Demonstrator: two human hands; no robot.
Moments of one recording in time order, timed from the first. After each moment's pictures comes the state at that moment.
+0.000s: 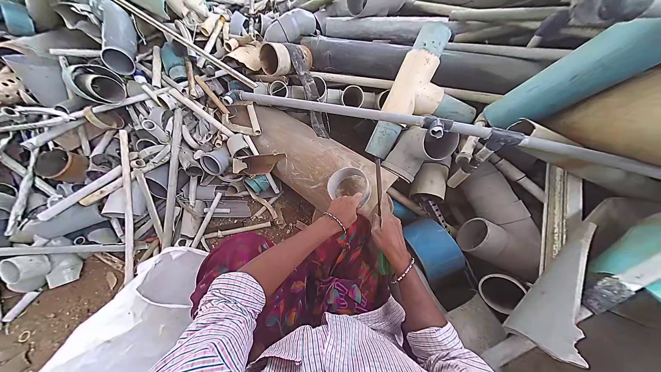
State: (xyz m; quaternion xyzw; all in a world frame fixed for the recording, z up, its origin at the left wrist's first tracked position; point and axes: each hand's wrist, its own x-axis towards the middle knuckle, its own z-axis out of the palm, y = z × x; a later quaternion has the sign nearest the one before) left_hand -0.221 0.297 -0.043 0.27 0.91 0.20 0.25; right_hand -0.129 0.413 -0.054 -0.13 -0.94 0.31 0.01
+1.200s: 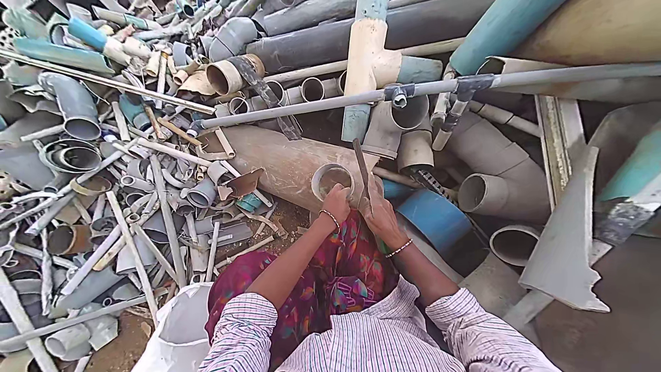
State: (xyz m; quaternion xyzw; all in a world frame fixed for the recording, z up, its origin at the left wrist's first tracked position) left_hand -0.224 0.321 -0.071 0.28 0.91 0.24 0.20; right_hand -0.133 0.436 -0.087 -0.11 -0.92 0.37 0.05
